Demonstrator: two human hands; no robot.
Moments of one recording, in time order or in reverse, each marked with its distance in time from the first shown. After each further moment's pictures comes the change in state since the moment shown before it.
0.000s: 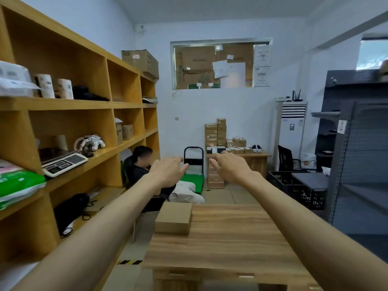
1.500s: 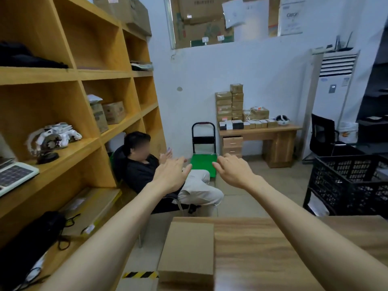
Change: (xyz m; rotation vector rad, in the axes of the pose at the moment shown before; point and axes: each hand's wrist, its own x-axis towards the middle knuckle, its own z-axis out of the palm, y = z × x) left_hand 0.436 -0.188 0.273 -0.097 -0.106 -0.055; right_hand 0.434 0.105 0.339 0.094 -0.138 0.078
